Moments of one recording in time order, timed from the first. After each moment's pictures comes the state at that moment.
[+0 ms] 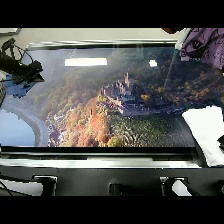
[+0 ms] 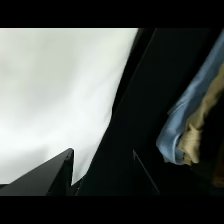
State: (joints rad) left arm 0.08 -1.65 2.00 1.34 -1.56 -1.85; right arm -0.67 -1.12 0.93 1.11 -1.41 -1.08
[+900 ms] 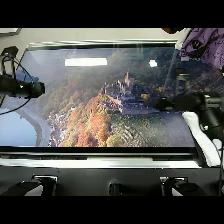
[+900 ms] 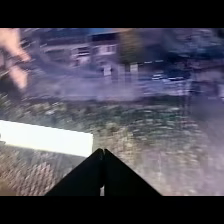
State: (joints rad) left arm -0.08 -1.17 1.42 1.54 -1.30 -1.68; right arm 0.15 -1.08 1.06 1.70 -0.99 -1.50
